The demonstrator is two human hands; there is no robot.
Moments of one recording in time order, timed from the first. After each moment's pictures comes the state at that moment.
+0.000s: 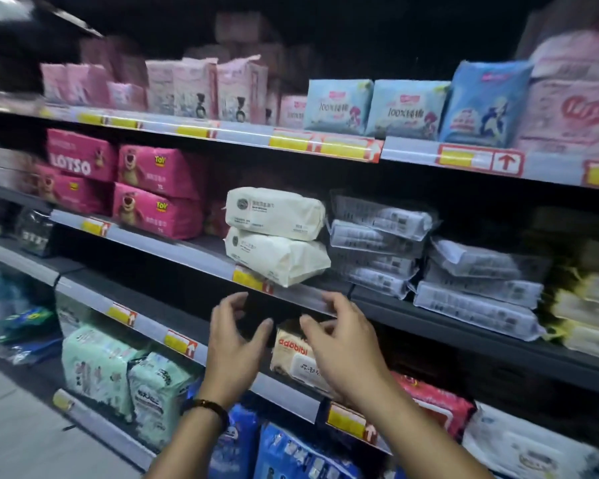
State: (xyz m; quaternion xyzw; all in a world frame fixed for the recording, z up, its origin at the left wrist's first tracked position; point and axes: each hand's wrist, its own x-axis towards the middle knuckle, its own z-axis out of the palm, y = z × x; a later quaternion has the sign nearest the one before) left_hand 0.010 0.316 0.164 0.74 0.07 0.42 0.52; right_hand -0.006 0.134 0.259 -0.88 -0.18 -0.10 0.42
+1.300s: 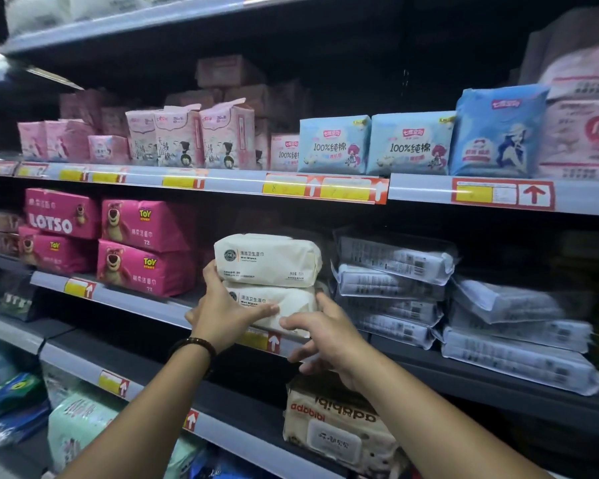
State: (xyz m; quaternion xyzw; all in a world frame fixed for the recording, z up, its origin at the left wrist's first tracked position) left_hand 0.097 0.397 0.291 0.84 0.12 0.36 0.39; right_hand 0.090 0.192 0.317 -0.78 -0.16 0.11 0.60
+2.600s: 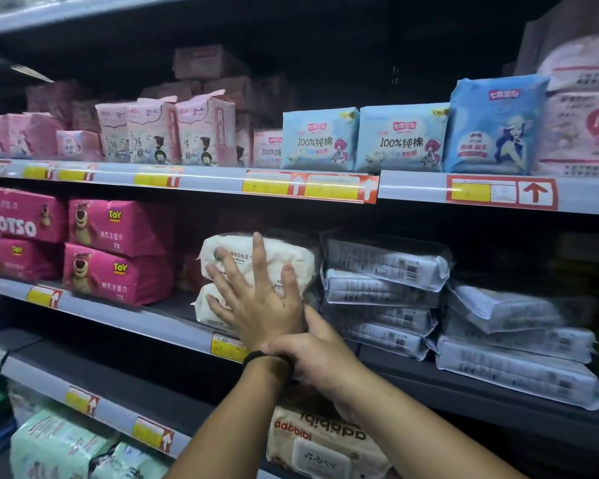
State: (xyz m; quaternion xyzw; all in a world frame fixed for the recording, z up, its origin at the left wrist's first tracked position) left_hand 0.173 0.290 0.284 0.75 0.20 0.56 0.29; right_hand 0.092 0.186 0.306 -0.77 -0.18 0.09 0.61
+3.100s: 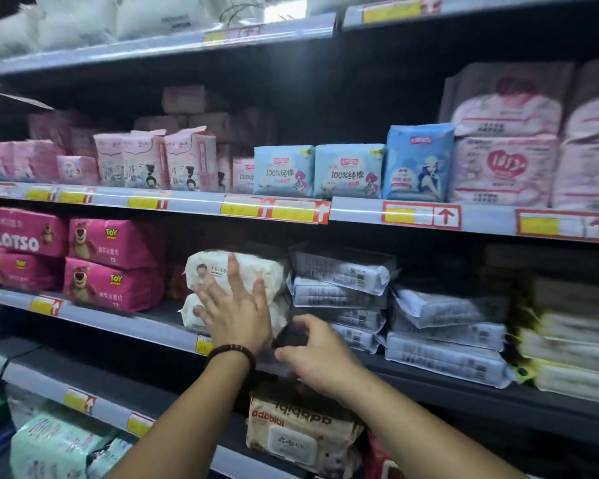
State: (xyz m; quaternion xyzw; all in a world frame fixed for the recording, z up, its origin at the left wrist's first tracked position) left_hand 0.125 0.288 0.300 0.84 0.18 0.43 0.28; right_hand 0.053 0.130 0.332 -0.87 -0.17 0.01 0.46
